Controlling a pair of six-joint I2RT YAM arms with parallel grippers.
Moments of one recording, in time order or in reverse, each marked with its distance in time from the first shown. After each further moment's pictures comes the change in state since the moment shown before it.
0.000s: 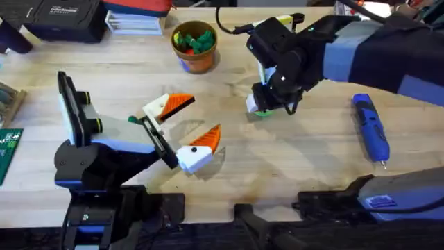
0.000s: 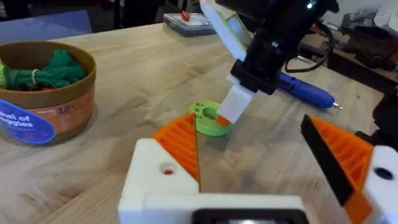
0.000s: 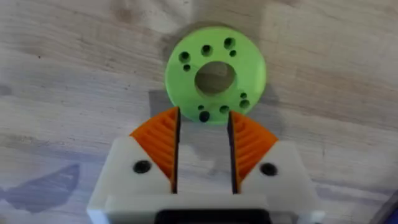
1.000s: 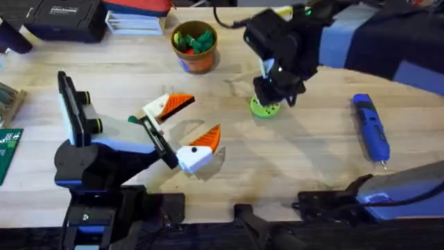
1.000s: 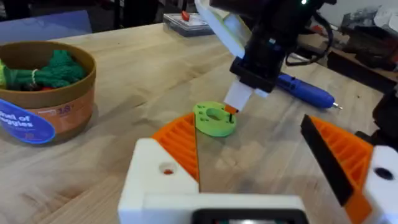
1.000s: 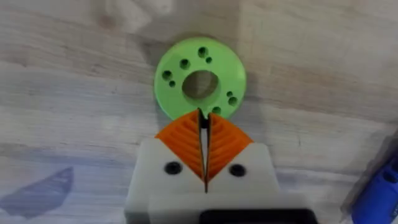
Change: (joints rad) left arm 0.000 0.000 0.000 0.000 0.000 0.000; right arm -0.001 0.043 0.108 -0.122 0.066 -0.004
